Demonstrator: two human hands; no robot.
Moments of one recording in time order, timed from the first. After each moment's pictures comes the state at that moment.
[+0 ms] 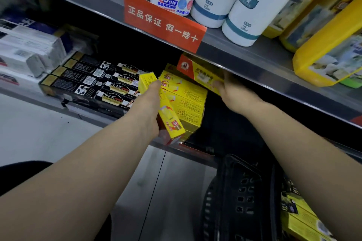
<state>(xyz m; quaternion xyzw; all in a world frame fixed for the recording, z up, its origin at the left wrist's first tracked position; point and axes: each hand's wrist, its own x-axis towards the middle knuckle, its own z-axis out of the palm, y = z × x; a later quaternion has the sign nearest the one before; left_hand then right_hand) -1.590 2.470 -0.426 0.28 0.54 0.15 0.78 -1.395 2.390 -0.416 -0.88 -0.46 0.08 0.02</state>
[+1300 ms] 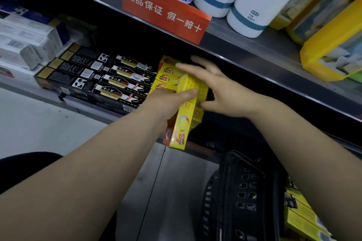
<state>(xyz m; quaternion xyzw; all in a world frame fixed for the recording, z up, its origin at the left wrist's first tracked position) -1.580 2.458 -0.421 0.49 0.47 0.08 0.73 -1.444 2.391 -0.379 -0.70 -0.66 0.25 0.11</state>
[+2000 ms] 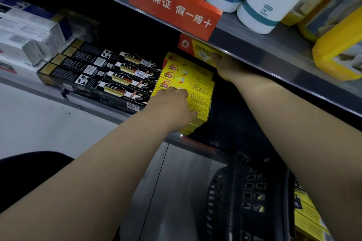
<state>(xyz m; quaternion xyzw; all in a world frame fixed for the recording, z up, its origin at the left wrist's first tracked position) -1.586 2.463 -0.422 0.87 0.34 -0.09 0.34 -1.387 2.456 -0.431 -0.89 -0.37 0.14 0.20</state>
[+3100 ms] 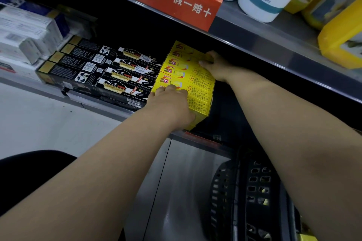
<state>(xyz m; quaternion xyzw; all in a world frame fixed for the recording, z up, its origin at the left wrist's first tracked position) -1.585 2.461 -0.426 0.89 0.32 -0.16 0.27 -1.377 2.465 -0.469 -0.87 -0.36 0.27 0.19</state>
